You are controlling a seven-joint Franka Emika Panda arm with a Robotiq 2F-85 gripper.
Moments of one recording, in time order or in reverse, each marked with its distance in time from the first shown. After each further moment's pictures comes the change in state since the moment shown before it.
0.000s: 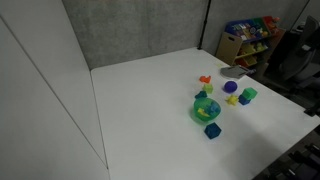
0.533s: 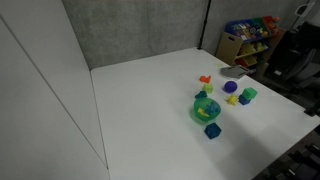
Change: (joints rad) arm 0.040 0.207 0.049 -0.002 0.059 0.061 0.030
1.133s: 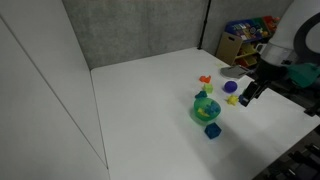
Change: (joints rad) arm 0.062 0.298 0.072 0.007 0.105 0.222 0.010
